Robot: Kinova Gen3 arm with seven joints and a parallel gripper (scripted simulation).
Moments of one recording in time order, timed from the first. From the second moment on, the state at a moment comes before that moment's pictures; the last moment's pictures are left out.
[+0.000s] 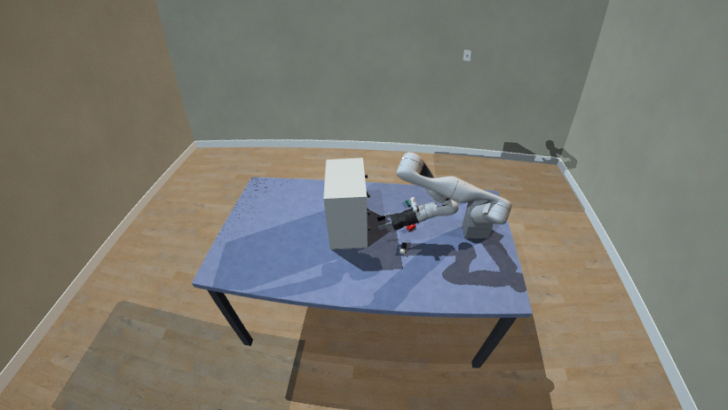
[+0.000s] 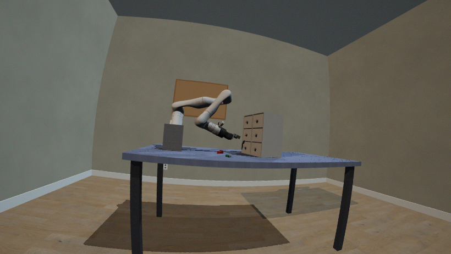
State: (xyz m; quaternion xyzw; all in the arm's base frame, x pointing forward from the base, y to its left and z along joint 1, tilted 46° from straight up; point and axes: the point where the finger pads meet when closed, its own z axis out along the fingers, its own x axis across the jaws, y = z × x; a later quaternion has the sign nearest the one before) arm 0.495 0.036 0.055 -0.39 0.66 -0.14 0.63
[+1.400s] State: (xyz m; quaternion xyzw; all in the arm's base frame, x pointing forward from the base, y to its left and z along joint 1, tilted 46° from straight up) arm 0.487 0.030 0.057 -0.43 0.66 -0.11 0.60
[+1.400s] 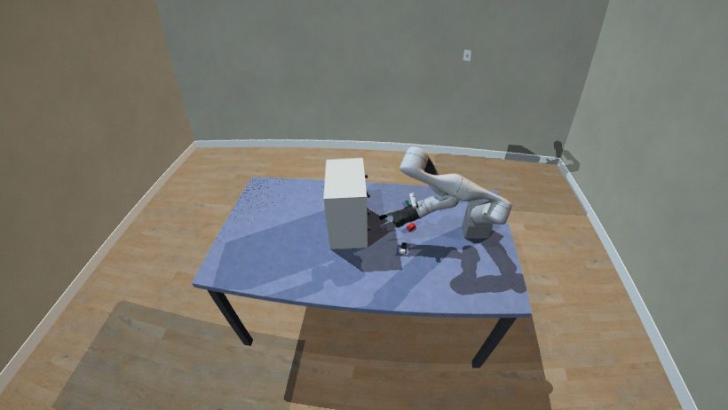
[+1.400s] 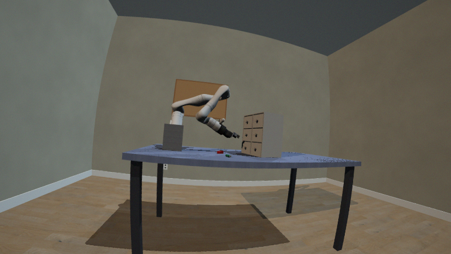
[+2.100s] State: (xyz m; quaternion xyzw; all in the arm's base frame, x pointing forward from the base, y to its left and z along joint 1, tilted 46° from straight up) arm 0.480 0.021 0.061 -0.47 0.67 -0.07 0.57
